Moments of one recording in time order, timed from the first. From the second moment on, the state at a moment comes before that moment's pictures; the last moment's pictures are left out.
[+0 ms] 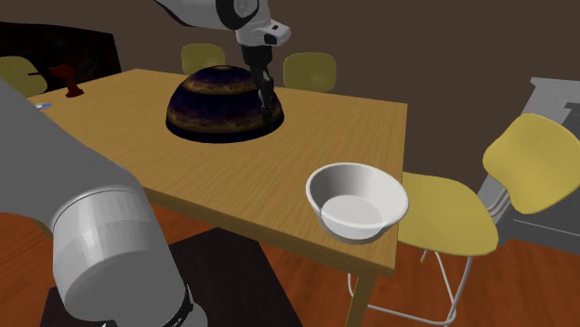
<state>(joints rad) 0.16 -0.35 0.52 -2.28 0.24 2.18 0.66</state>
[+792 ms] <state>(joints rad) 0.15 -0.38 0.50 -2.14 0.23 2.02 0.66</state>
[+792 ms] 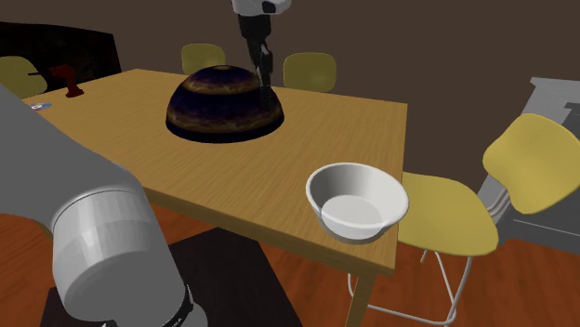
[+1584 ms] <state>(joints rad) 0.11 -0.57 0.25 -2.29 0.24 1.94 0.38</state>
